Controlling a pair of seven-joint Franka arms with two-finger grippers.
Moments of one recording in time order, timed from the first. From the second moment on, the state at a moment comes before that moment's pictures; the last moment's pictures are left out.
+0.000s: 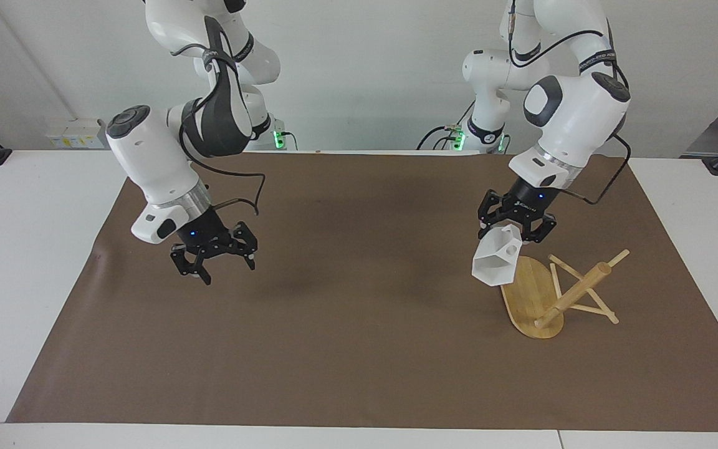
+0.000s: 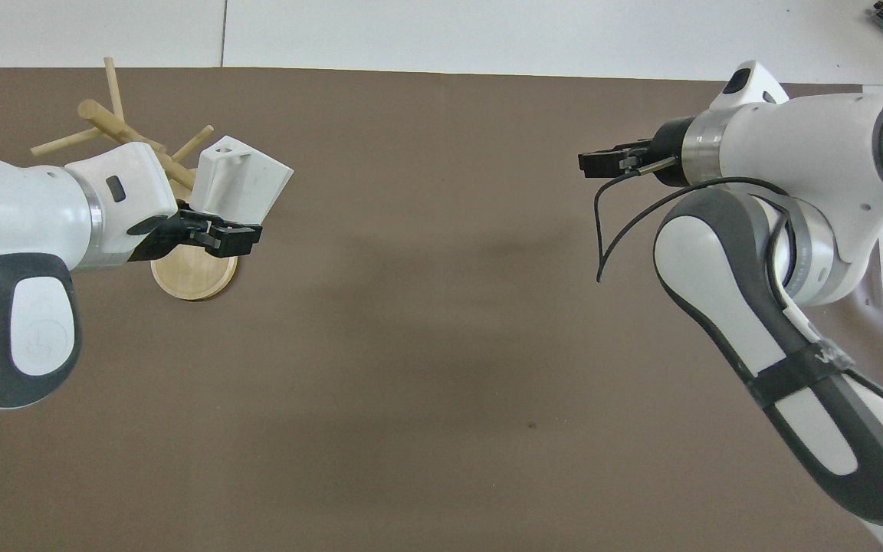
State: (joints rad) left arm -0.22 0.03 -0.03 -1.96 -0.34 2.29 0.26; right arm -0.05 0.23 0.10 -1.73 0.19 2.17 -0.28
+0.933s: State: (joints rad) left arm -0.15 0.04 -0.02 -1.96 -0.34 2.31 0.20; right arm -0.05 0.08 -0.01 -1.67 0.13 1.69 -0.13
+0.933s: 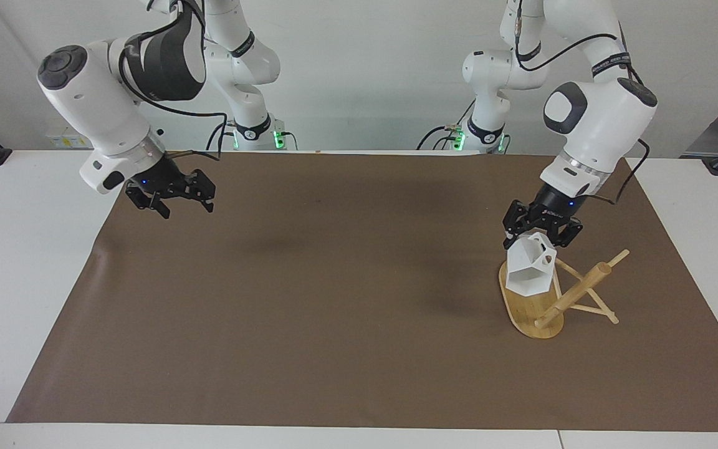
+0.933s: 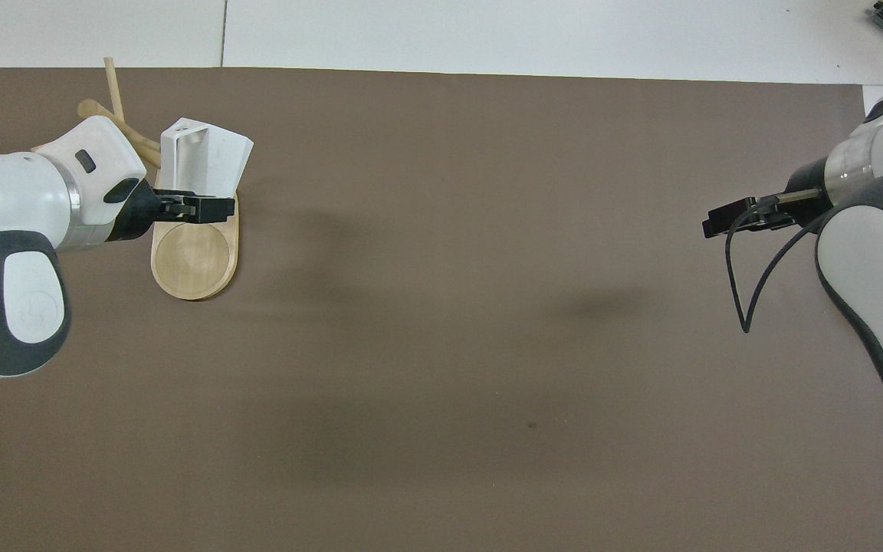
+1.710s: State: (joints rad) left arm -0.10 0.08 -0.02 -1.96 -0.34 2.33 0.20; right arm -0.04 -0.02 -0.04 -1.61 0.12 1.48 -0.03
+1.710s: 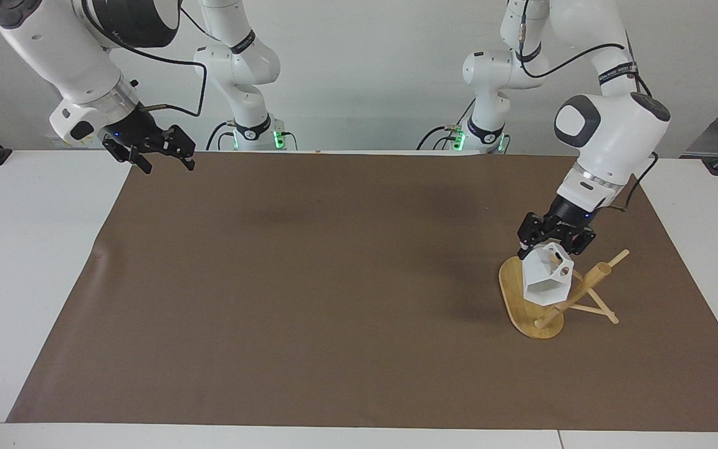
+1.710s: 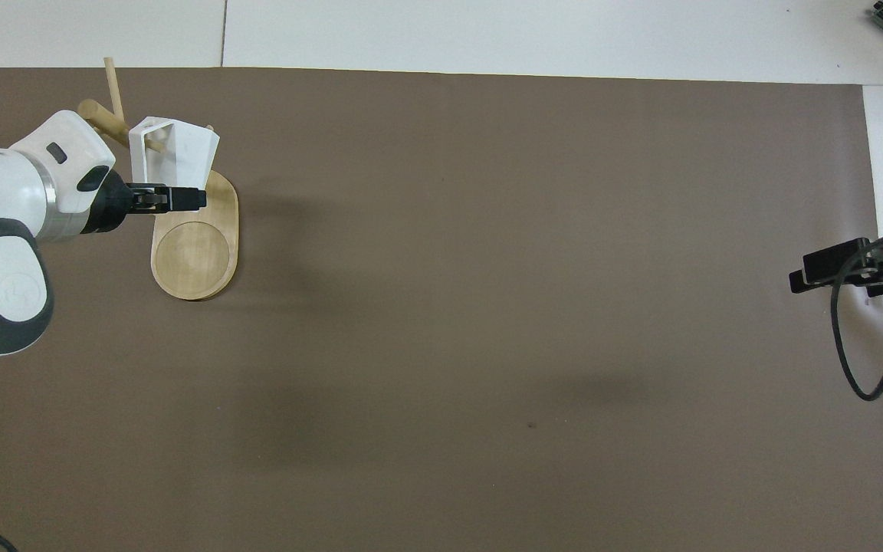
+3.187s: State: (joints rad) left arm -0.08 0.08 -0.02 -1.96 -0.35 2.34 0.16; right arm -0.07 -0.02 -0.07 -1.60 -0.03 1.54 -0.03
